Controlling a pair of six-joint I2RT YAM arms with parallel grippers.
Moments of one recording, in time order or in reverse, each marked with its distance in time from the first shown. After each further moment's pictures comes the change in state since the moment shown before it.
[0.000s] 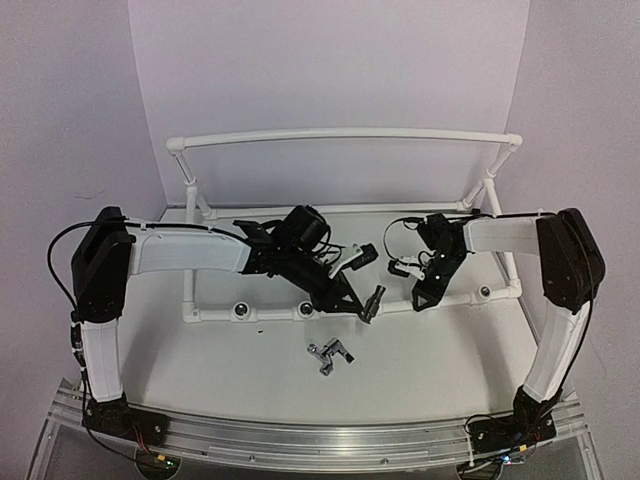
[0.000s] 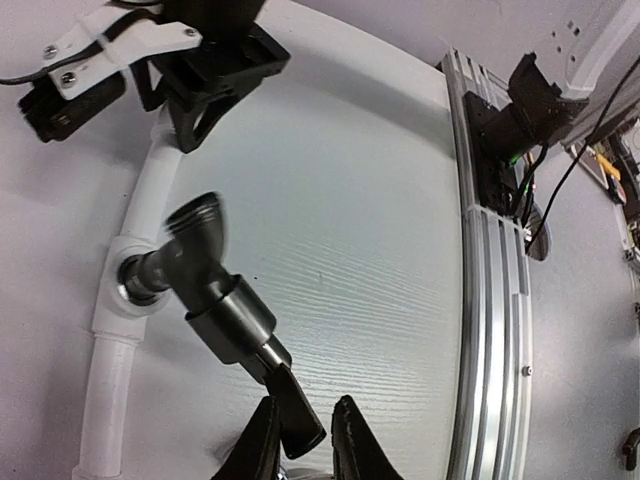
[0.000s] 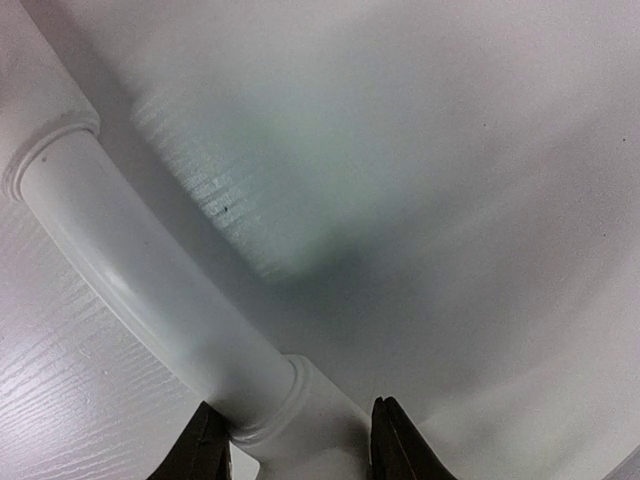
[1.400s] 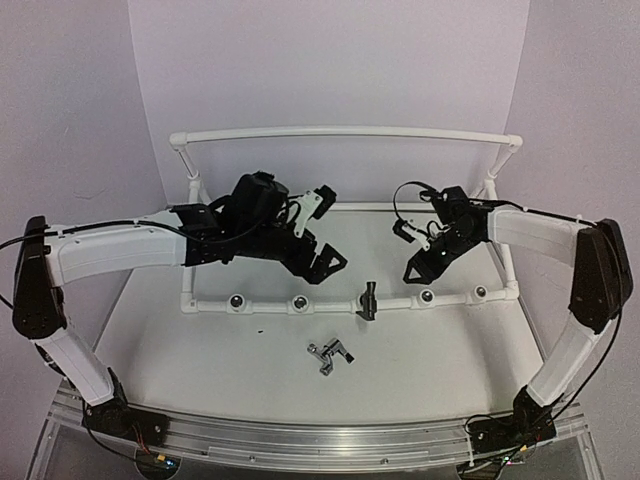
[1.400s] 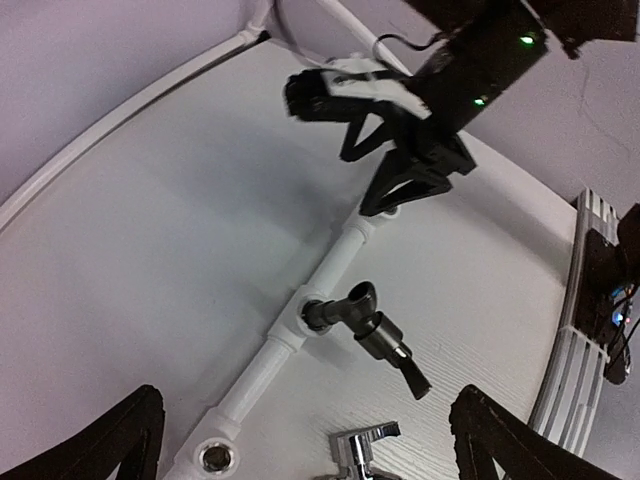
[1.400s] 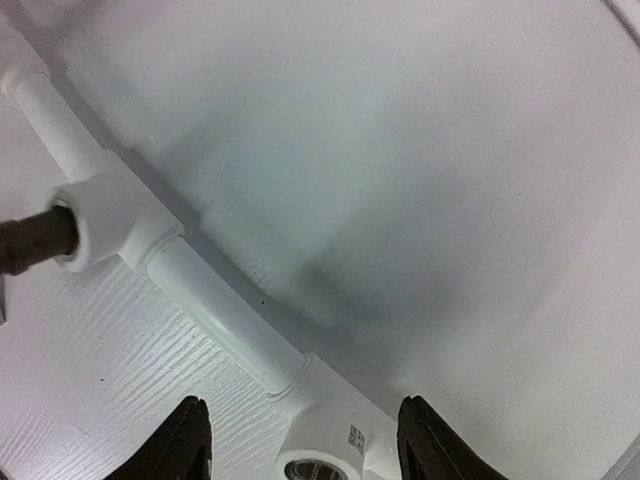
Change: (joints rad) left arm -0.021 -0.323 -0.135 0.054 -0.511 -0.160; right arm 0.008 -0.186 0.014 0.045 -0.132 0.225
